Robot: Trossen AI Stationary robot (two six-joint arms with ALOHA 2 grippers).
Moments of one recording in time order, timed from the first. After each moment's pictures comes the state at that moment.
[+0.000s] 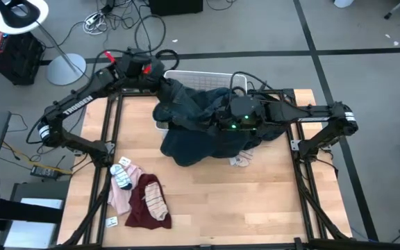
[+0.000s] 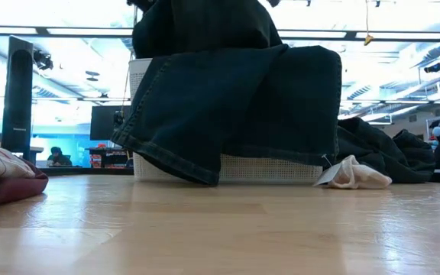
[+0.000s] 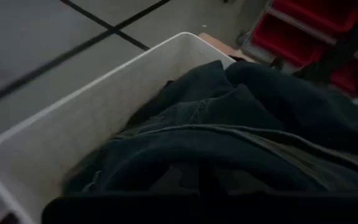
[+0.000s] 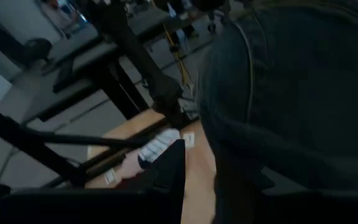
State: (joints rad) left arm 0.58 1.33 1.52 -0.72 0.18 -0.18; right arm 0.03 1.51 1.54 -0.37 0.19 0.49
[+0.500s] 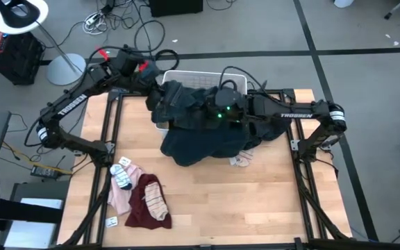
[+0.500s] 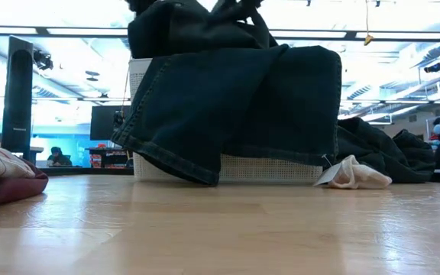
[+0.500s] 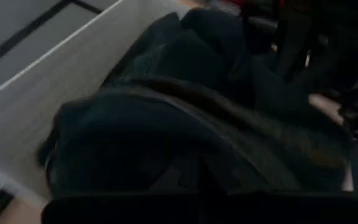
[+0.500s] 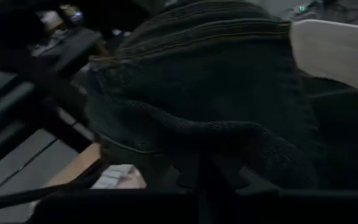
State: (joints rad) left arm 0.63 1.31 1.58 -0.96 0.36 -0.02; right arm -0.10 1.62 1.54 -0.31 0.28 0.60
